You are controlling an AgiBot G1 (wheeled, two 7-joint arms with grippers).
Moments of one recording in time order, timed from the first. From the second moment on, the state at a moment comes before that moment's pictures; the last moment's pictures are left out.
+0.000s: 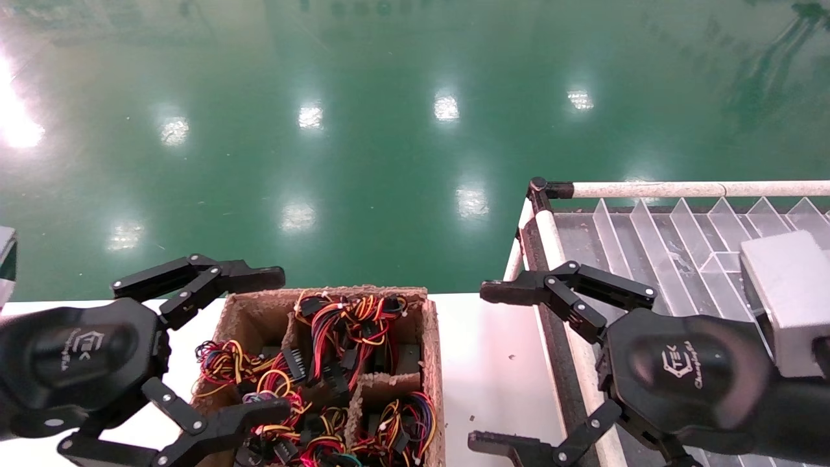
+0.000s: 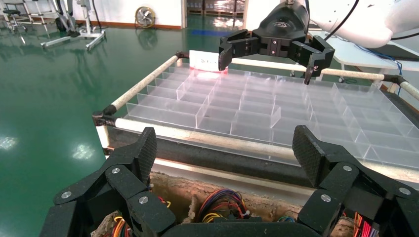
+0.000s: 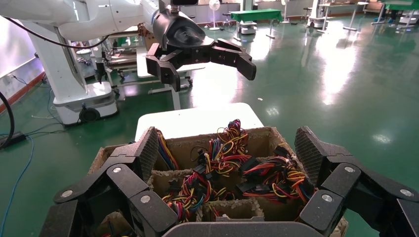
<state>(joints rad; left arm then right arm) -1.10 0.54 0.44 -1.23 0.61 1.42 -0.09 1.07 -0.61 -0.28 1.28 -0.73 -1.50 0.19</state>
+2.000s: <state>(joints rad) -1.10 0.54 0.44 -1.23 0.61 1.42 -0.09 1.09 -0.66 -0.30 1.26 -0.77 -1.48 0.17</state>
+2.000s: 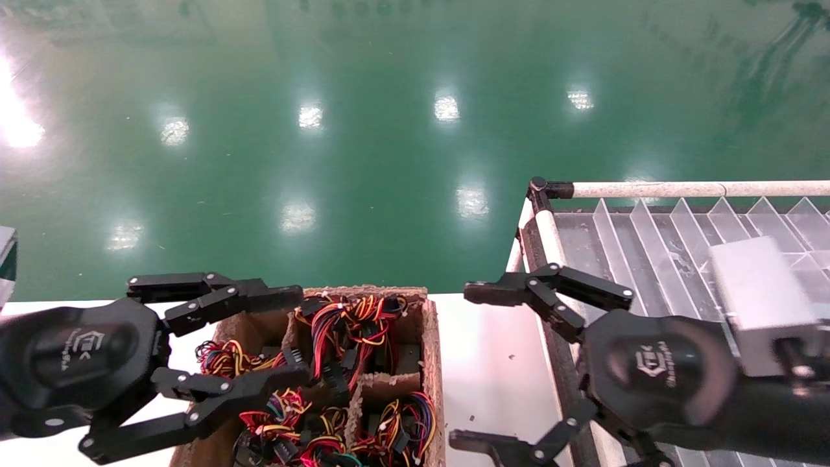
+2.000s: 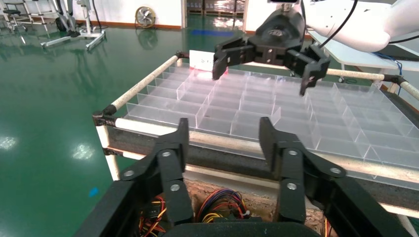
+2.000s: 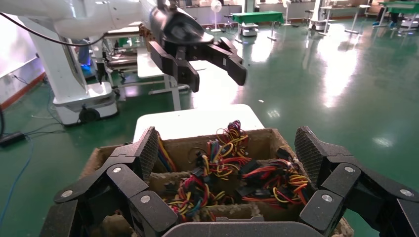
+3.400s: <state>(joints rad) -1.10 0.54 0.44 -1.23 0.61 1.42 -0.09 1.29 -0.96 -0.48 0.89 -1.11 -1.36 0.00</state>
